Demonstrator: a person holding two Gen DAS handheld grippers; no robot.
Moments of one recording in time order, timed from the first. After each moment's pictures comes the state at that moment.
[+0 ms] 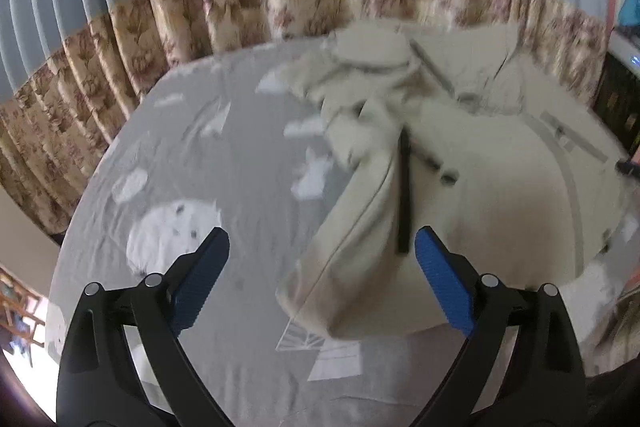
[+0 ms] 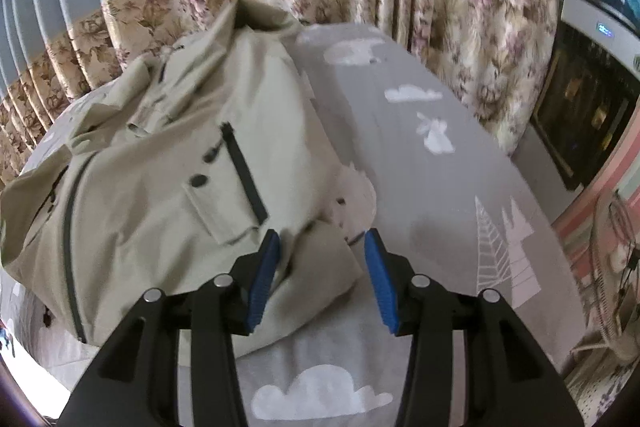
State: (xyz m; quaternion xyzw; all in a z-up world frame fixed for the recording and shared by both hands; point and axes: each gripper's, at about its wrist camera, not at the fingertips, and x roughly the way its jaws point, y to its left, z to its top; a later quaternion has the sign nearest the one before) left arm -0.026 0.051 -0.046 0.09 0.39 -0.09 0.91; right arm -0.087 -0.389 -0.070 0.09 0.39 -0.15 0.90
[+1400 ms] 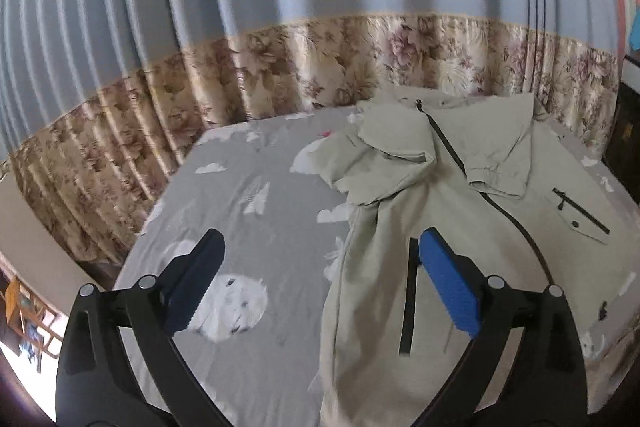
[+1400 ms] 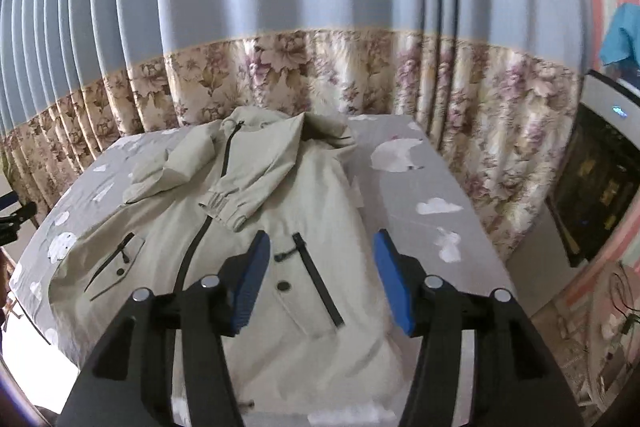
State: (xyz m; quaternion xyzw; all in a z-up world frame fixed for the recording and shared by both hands) left arm -0.011 0.034 0.042 0.09 0.31 -0.06 0.95; right arm -0.083 -0.340 0.038 0.04 0.30 -0.09 0.95
